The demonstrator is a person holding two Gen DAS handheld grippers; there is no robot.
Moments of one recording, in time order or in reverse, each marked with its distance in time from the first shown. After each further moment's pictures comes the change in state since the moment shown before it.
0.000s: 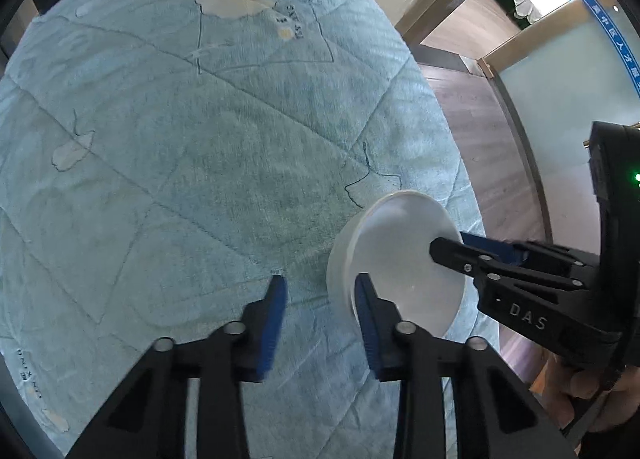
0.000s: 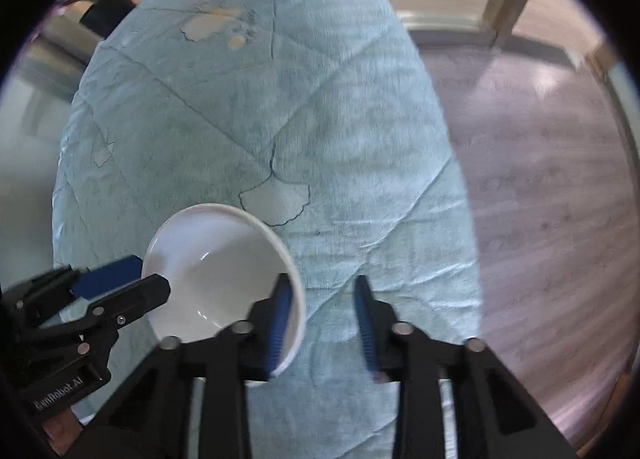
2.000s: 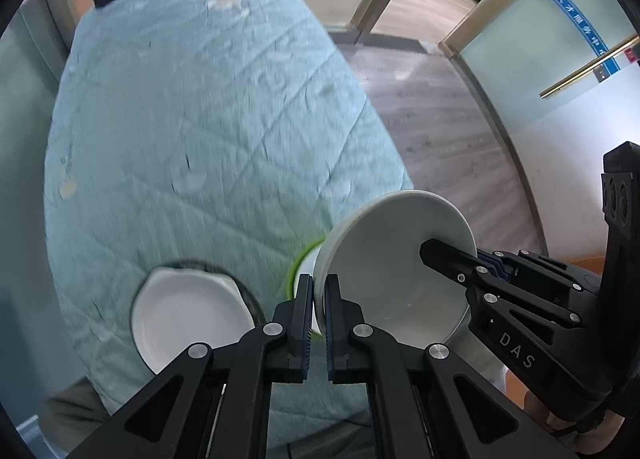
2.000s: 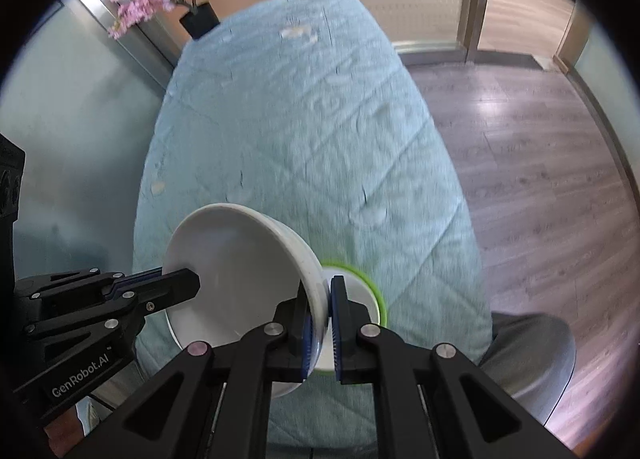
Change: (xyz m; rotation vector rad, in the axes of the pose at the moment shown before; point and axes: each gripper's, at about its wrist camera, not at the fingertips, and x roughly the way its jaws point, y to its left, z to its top) left arm -0.171 -0.102 -0.337 0.071 -0.047 0.003; right arm -0.167 0.035 -0.306 -0.020 -0.199 0.032
